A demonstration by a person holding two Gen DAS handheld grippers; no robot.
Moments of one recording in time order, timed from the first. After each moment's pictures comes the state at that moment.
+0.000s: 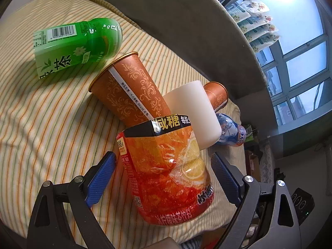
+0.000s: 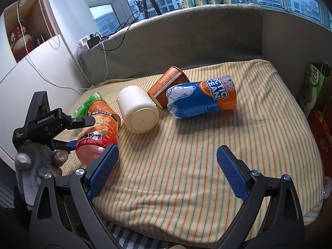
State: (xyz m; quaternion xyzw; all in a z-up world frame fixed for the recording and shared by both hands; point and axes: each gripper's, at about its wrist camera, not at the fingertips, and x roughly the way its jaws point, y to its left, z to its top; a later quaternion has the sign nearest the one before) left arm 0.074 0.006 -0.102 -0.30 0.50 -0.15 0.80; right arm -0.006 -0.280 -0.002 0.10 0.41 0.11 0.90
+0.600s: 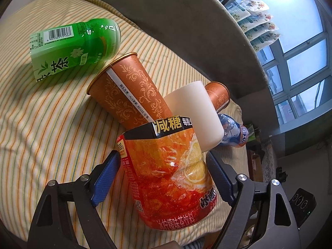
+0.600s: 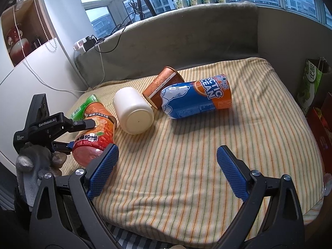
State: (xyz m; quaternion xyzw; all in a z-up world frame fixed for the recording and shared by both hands) left arm 0.079 0.001 -0.102 -0.30 0.50 -0.15 0.80; right arm -0.006 -0.287 -0.006 0.11 0.41 0.10 0.90
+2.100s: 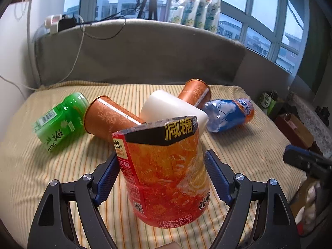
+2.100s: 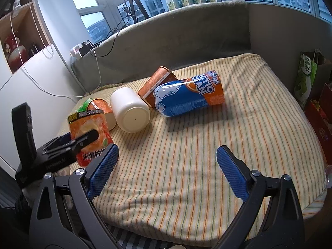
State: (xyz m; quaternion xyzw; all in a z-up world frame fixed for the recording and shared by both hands) left arm 0.040 -0.065 -0.075 -0.02 0.35 -0.15 0.92; right arm -0.017 -0.296 -0.008 0.13 0.40 0.08 0.90
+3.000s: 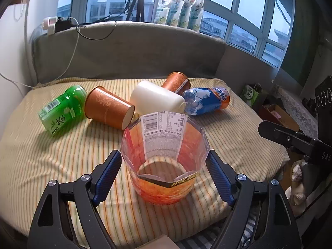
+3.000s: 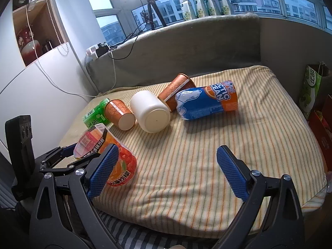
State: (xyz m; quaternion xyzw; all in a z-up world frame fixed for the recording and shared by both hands) left arm -0.011 -0.058 -0.064 -0.02 0.36 -0.19 0.91; right arm -0.038 -0.271 0.011 0.11 0.37 0.11 0.91
